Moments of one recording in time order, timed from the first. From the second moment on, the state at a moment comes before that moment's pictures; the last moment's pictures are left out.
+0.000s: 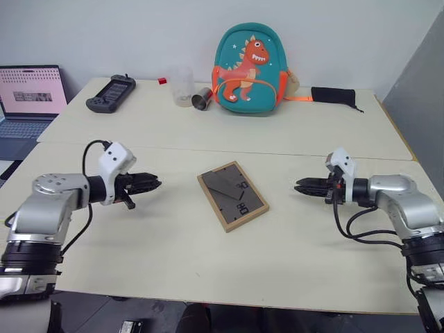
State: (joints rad) left arm -0.46 0.87 0.04 0.16 -0.28 0.51 -1.05; right arm -0.56 -0.69 0.10 0.20 0.31 0.44 1.10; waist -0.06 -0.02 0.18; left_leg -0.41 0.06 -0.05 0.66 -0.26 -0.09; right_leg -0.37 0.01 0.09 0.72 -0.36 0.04
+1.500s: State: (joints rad) left arm -0.76 0.74 -0.08 0.53 -0.24 0.70 -1.33; right arm -0.46 -0.60 0.18 0.02 0.14 0.48 0.97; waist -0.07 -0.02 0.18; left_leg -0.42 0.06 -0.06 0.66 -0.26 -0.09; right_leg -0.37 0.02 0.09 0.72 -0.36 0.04
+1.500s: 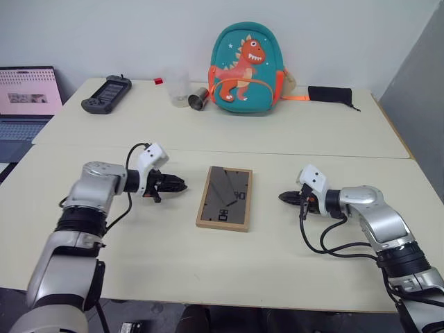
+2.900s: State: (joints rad) left arm -0.76 0.63 -0.15 0.42 -0.52 1.35 -1.27; right arm -0.50 -0.38 0.32 0.00 0.10 0.54 0.85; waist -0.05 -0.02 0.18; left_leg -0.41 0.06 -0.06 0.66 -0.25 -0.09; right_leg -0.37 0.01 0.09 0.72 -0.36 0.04
